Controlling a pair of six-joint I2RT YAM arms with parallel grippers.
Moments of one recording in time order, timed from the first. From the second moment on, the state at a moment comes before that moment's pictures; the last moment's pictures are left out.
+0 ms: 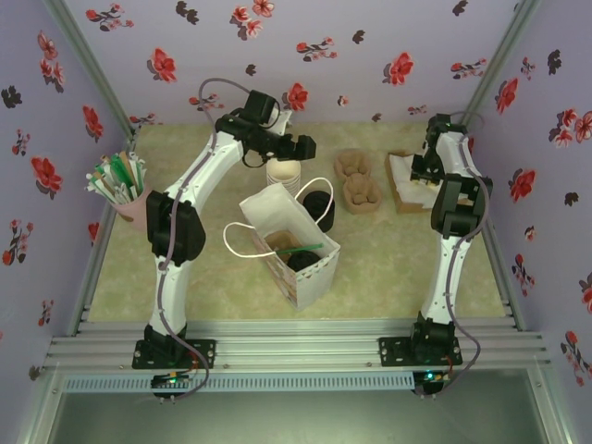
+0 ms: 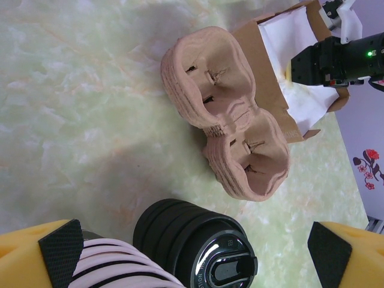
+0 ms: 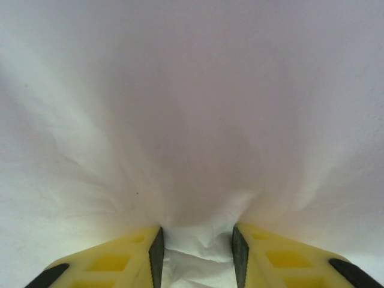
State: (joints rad) left arm -0.49 2.18 2.18 -0.89 0.48 -0.33; right arm -0.14 2.44 2.19 -1.15 0.00 0.13
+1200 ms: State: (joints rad) left arm -0.50 2.18 2.18 -0.89 0.48 -0.33; right arm -0.14 2.38 2.22 -1.18 -0.03 0.13
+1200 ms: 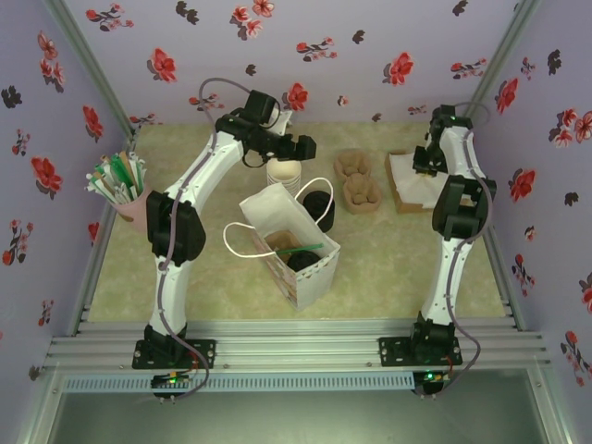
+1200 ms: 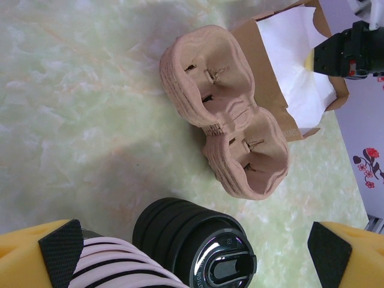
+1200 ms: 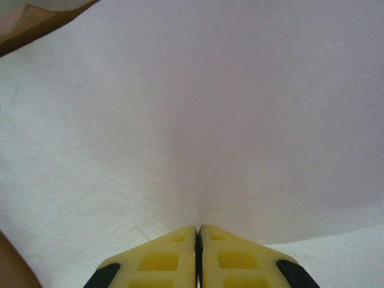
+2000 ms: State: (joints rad) left arm -0.50 2.17 2.15 -0.86 0.48 -0.33; right arm -0.14 2.18 2.16 -1.14 0.00 0.18
